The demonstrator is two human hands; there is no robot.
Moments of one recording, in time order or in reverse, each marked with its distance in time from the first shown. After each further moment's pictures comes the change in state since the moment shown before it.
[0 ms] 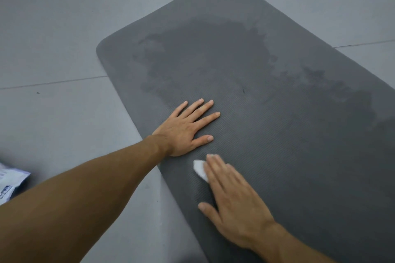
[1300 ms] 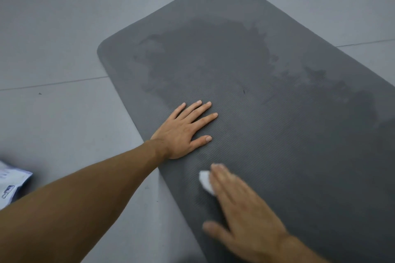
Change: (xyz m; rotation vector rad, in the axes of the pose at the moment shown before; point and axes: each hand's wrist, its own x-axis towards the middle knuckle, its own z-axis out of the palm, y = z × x) left_hand -0.008 0.002 0.000 -0.023 0.047 -0.033; right_hand -0.026 0.005 -0.009 0.030 -0.001 -0.044
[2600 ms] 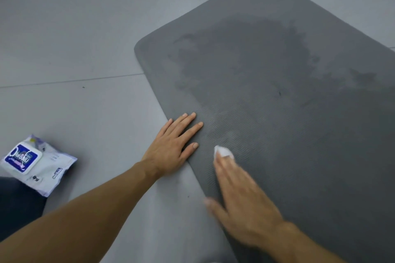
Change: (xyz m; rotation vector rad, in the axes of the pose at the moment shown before) left_hand -0.106 -0.032 0.001 -0.082 0.043 -0.291; right_hand 0.059 -0.043 0.004 0.075 -0.012 -0.010
